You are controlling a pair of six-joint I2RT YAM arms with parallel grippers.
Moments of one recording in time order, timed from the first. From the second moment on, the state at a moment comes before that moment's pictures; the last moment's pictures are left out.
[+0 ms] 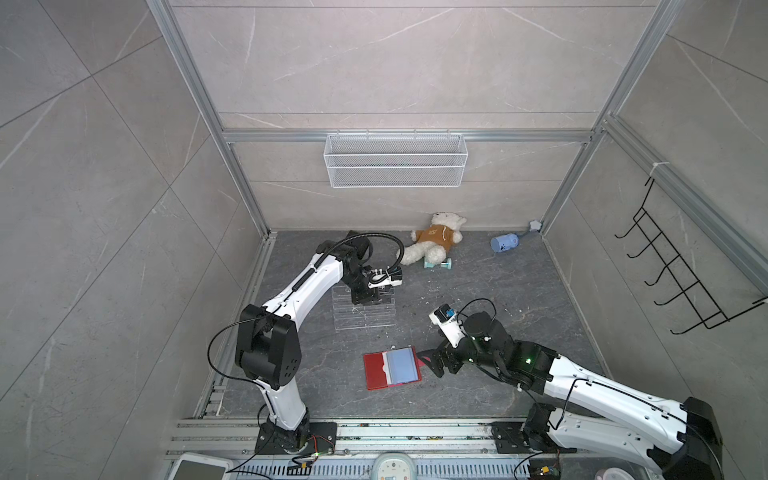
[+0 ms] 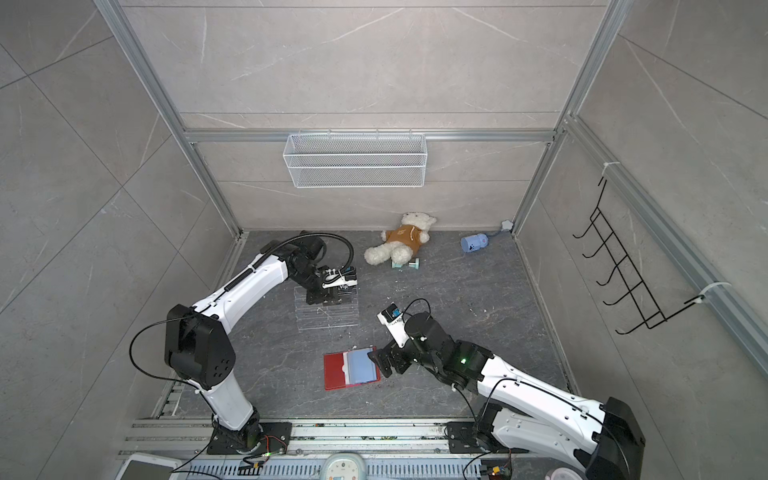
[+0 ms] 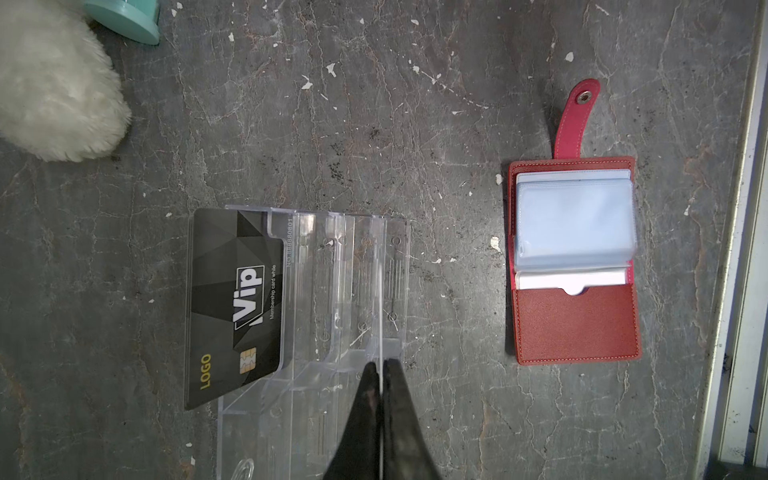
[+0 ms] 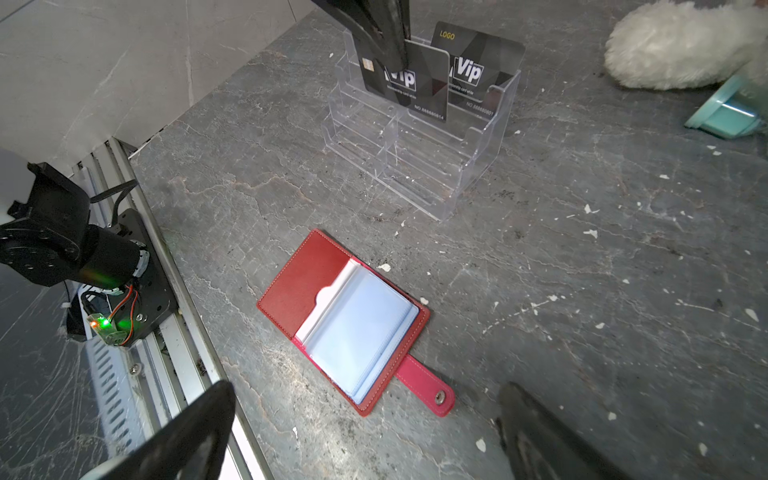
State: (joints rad) left arm -0.43 1.77 1.57 -1.09 0.38 1.03; right arm 0.92 0.99 0.70 -0.34 -0.07 0.21
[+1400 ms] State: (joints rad) left arm -0.38 1.96 1.81 -1.09 0.41 1.09; right arm 0.92 1.10 0.74 -0.31 -0.08 0.18
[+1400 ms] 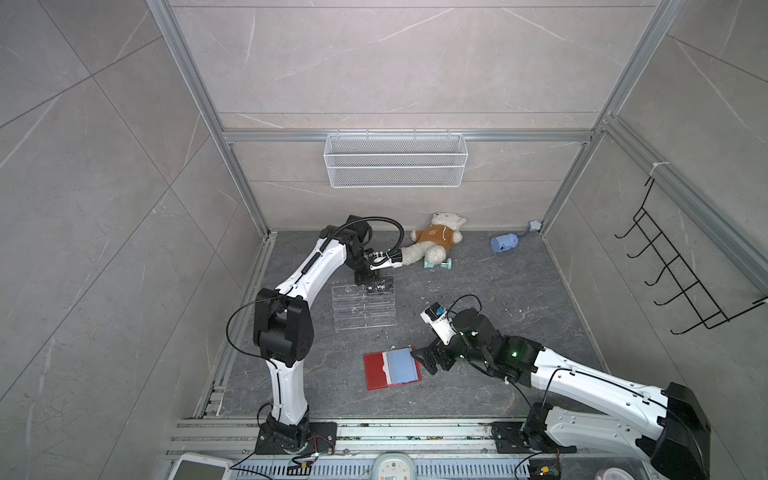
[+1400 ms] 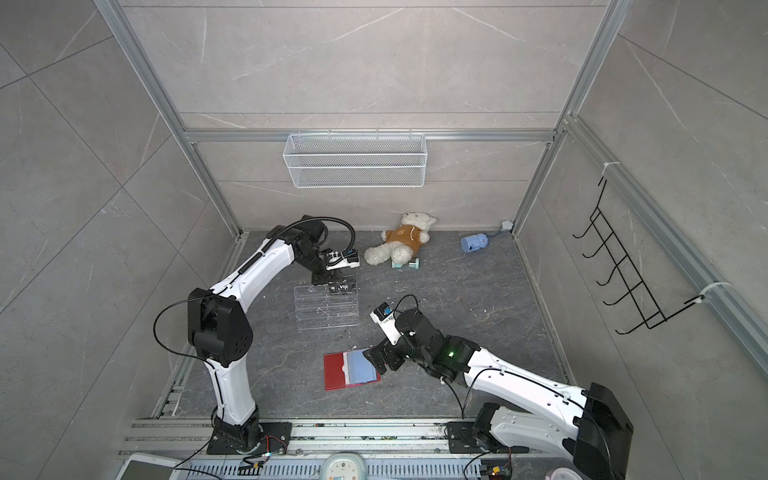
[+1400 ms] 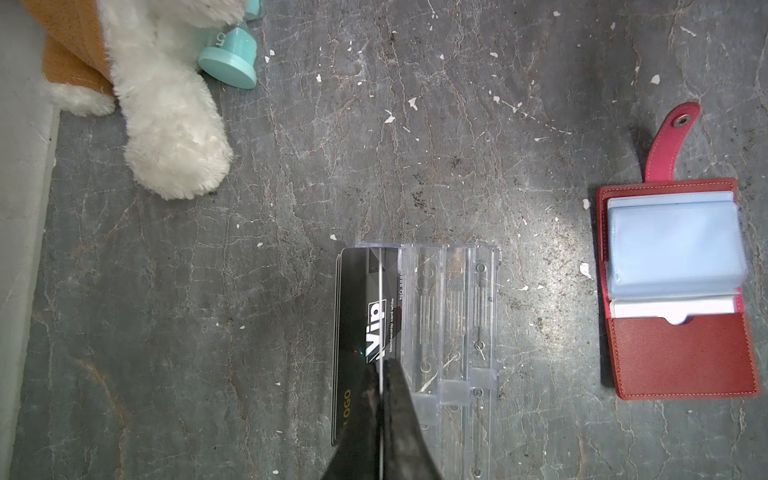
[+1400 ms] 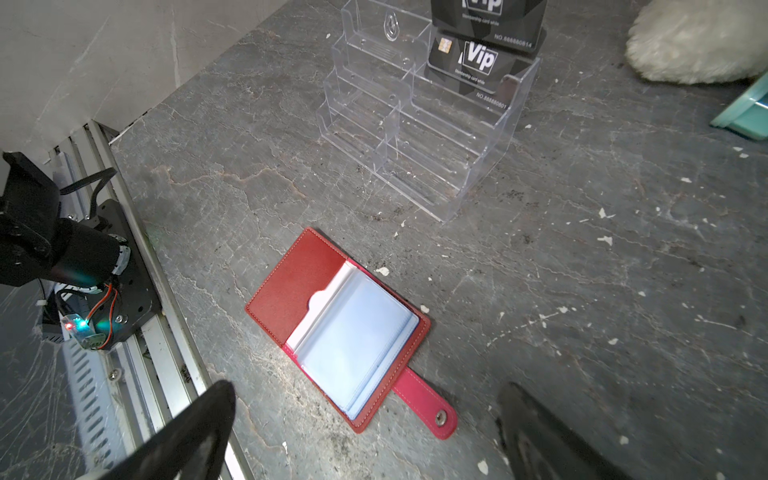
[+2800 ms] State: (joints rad) left arm -0.37 2.04 1.84 -1.11 0.43 1.10; right arm 0.92 1.14 0.74 -0.30 -0.08 0.18
